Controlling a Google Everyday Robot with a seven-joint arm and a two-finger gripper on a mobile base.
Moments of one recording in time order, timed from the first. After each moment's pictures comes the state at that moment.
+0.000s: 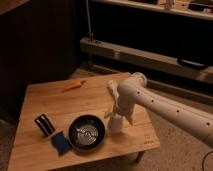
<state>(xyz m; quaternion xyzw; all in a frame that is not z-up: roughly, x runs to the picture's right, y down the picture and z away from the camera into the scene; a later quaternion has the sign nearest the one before) 0.063 0.155 0.751 -0.21 -0.27 -0.57 0.75</state>
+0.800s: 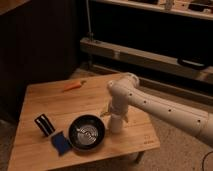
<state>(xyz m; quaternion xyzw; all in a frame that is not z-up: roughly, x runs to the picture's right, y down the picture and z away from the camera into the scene) 0.051 0.147 0.767 -0.21 -0.25 -0.58 0.75</state>
